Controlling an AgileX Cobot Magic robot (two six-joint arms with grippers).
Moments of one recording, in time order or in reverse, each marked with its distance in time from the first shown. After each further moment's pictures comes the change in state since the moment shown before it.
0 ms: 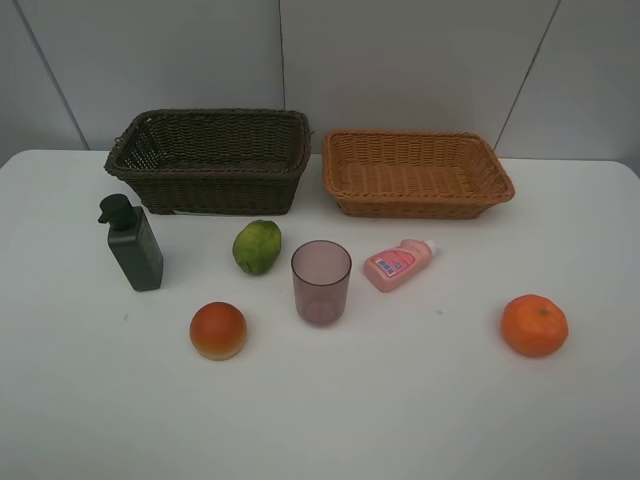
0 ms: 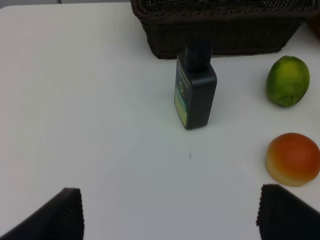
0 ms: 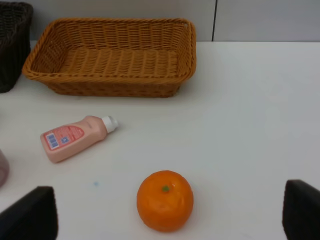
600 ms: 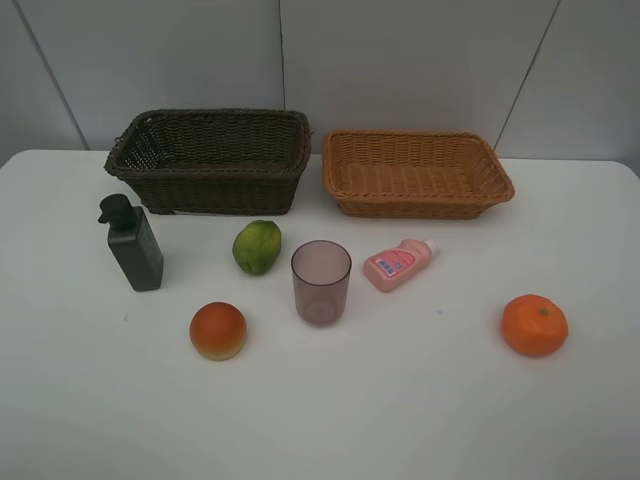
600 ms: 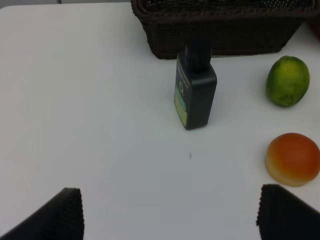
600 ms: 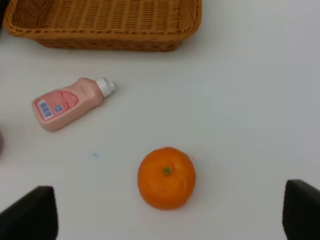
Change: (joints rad) left arm 0.000 0.000 0.000 0.000 0.000 0.000; right arm 0.000 0.488 -0.170 0.008 -0.030 0.000
